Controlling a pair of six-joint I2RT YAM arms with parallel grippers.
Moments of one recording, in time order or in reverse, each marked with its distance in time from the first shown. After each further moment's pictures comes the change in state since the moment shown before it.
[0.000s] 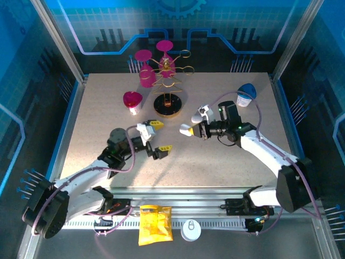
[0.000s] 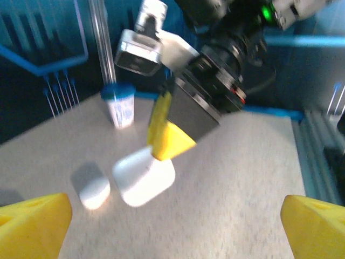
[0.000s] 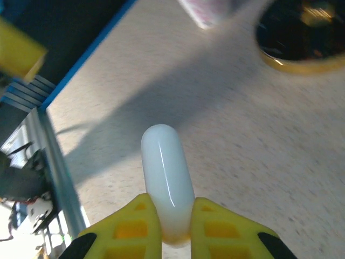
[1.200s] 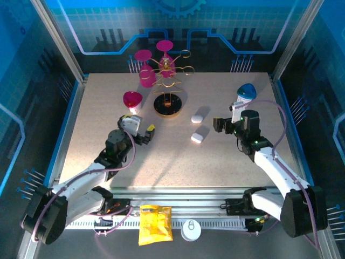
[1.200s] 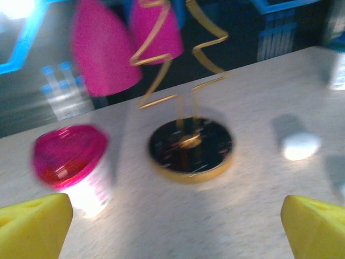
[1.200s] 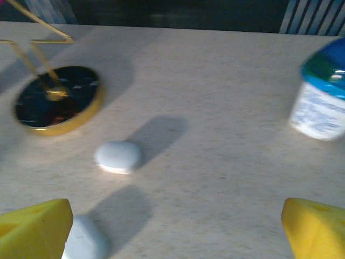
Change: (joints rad) left arm 0.098 -0.080 -0.074 -0.090 -0.782 -0.014; right arm -0.193 -0.277 -0.256 0.233 0.637 -0.116
